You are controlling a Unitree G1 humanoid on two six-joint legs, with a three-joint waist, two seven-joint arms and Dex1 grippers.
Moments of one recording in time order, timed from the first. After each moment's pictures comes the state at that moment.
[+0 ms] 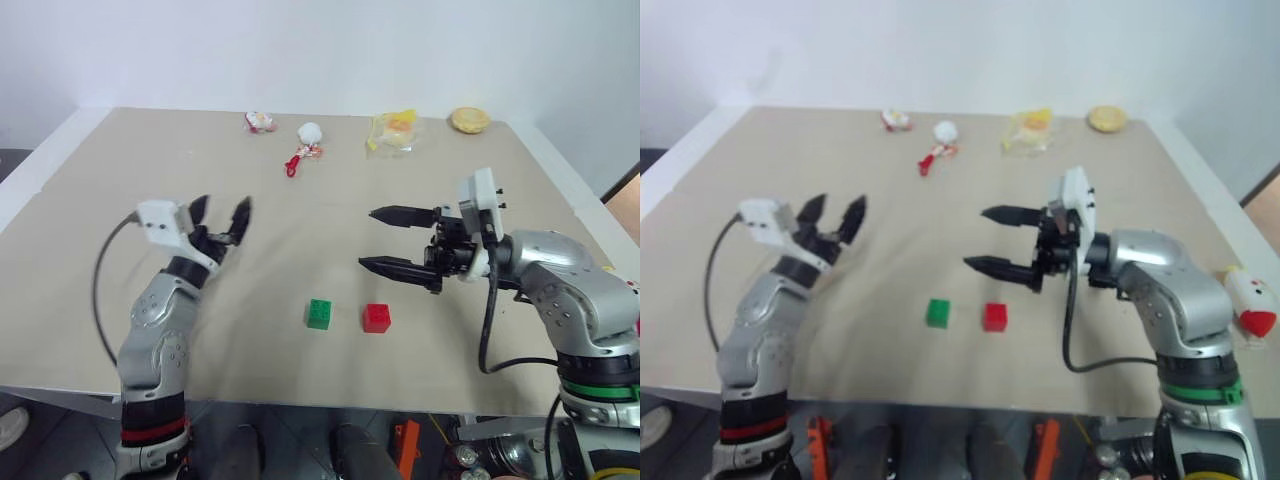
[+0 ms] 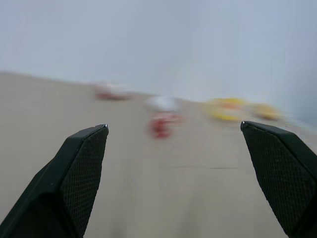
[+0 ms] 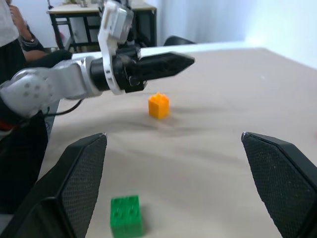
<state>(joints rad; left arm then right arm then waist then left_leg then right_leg) -0.26 0.04 0.24 -0.32 -0.29 0.32 -0.14 -0.58 -0.66 -0.02 -0.21 0.64 0.58 1.06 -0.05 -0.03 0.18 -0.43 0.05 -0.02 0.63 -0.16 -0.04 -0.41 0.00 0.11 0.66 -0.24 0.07</state>
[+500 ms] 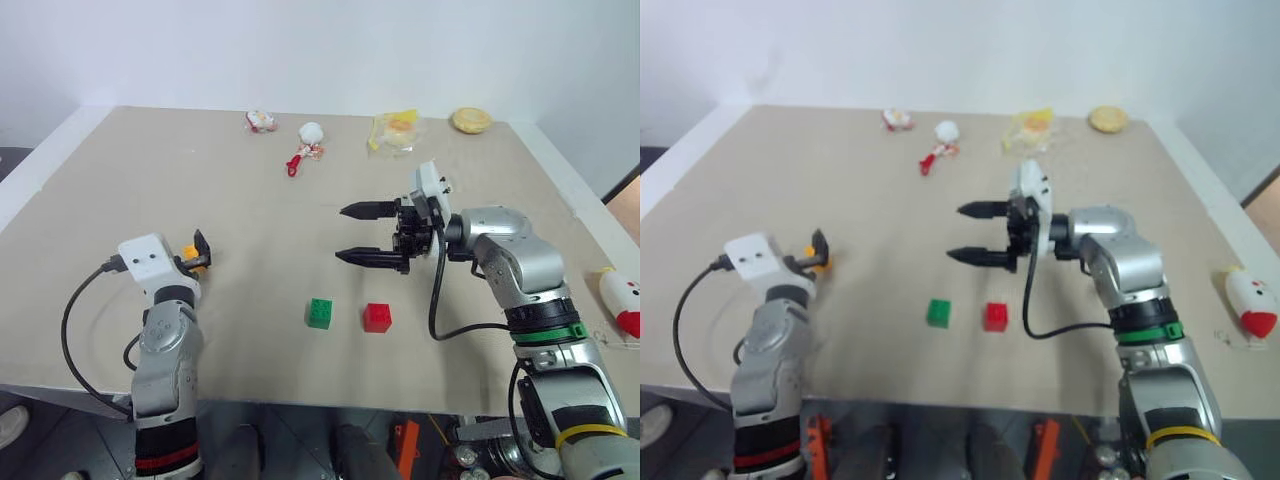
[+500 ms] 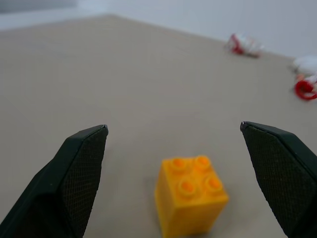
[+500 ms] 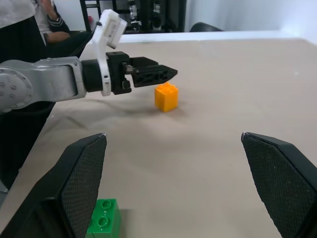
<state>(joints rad) -0.22 -0.05 0.23 -0.24 -0.13 0.35 0.17 -0.79 -0.57 0.12 0.17 0.47 0.39 1.26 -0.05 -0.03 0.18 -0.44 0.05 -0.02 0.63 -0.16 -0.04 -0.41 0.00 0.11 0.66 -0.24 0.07</state>
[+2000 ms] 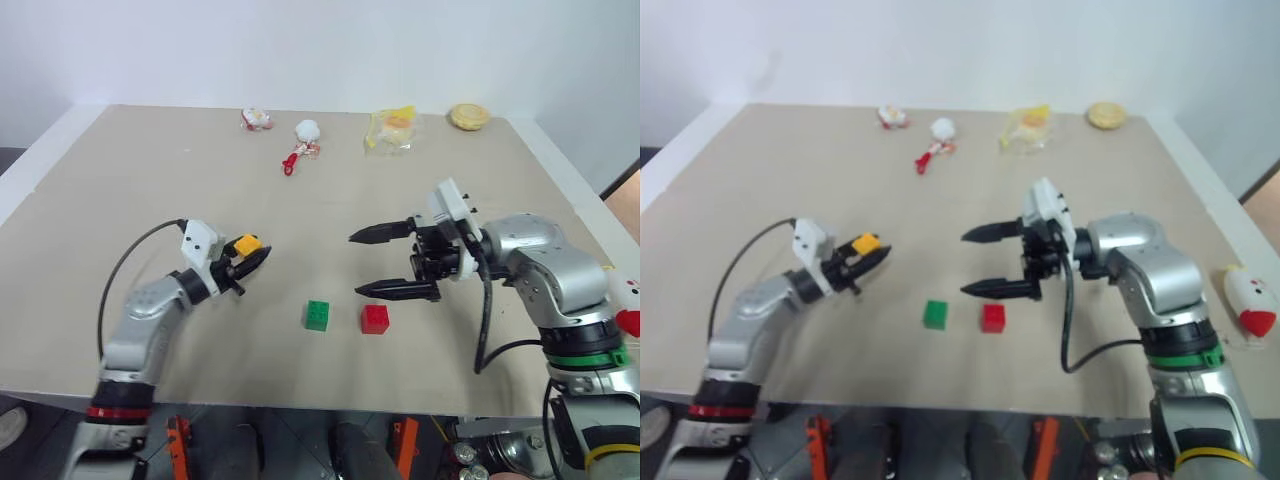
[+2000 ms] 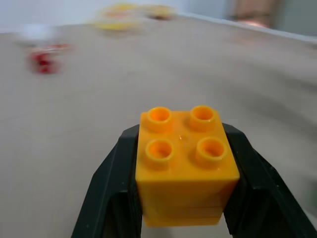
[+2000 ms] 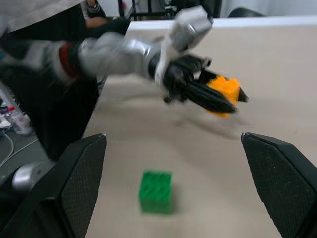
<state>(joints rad) -0.38 0.44 0.03 0.06 -0.41 0.22 -0.95 -0.64 -0.74 0.06 -0.12 0.58 0.54 1.35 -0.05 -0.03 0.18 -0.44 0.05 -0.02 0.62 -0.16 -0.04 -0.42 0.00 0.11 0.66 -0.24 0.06</state>
